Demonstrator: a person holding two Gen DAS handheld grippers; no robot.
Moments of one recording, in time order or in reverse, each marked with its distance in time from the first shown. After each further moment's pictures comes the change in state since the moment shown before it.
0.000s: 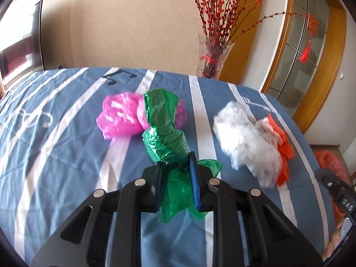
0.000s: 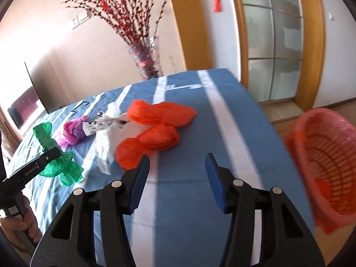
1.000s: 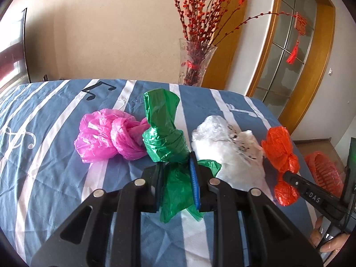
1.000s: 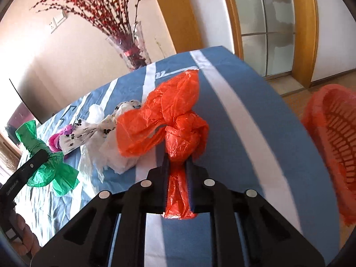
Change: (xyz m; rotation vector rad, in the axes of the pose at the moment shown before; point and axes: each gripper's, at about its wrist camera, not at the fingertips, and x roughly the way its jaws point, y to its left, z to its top) left arm 0.005 -0.025 0.019 0.053 -0.005 -0.084; right arm 0.034 -0.010 0.007 0.136 0.088 -0.032
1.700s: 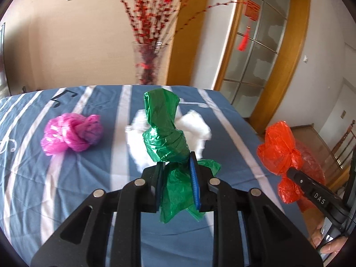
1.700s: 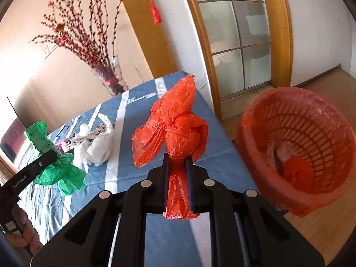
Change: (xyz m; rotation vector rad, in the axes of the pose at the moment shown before) left arm -0.032 -0.095 -0.015 0.094 0.012 -0.140; right arm -0.084 -0.072 -0.015 0.063 -0.136 -0.065
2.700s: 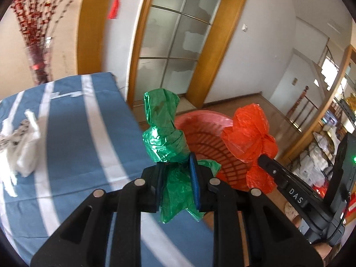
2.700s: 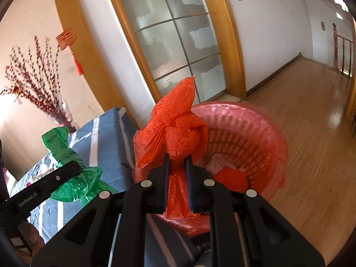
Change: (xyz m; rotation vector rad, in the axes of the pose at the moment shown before) left arm 0.058 -0.207 -0.015 0.175 0.128 -0.360; right arm -0.065 -0.151 0.007 0.184 -0.151 -0.187
